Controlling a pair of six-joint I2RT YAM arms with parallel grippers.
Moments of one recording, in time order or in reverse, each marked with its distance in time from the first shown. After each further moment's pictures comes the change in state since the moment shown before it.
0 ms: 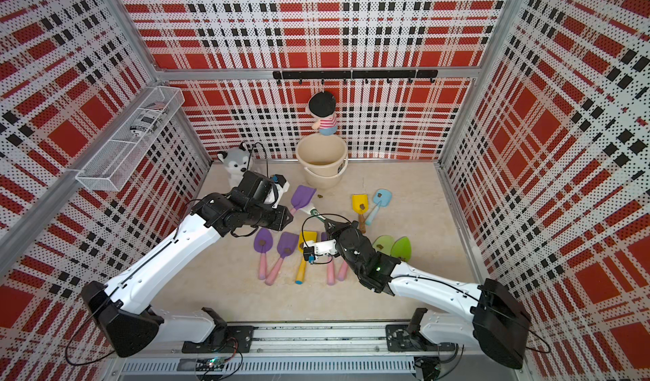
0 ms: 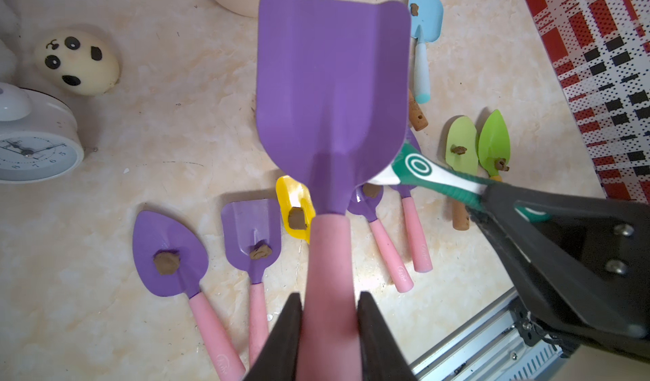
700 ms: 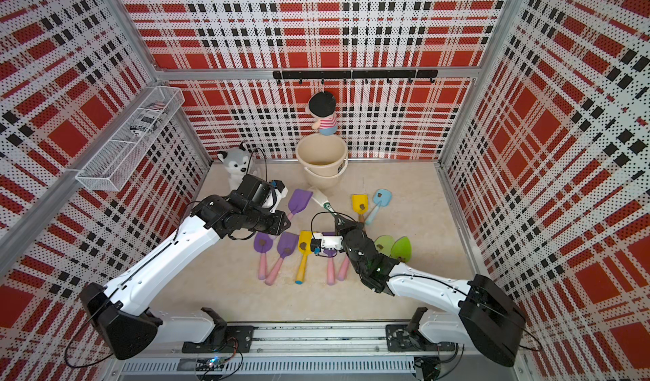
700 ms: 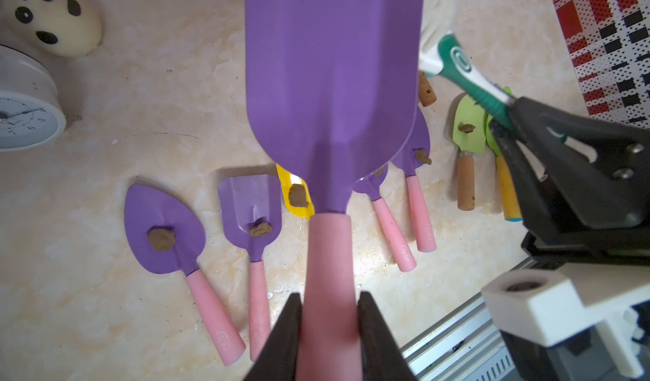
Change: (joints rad) left arm 0.025 -0.016 -0.040 -0.031 0.038 0.002; right arm -0.028 0.041 -0.085 0.144 0.074 0.040
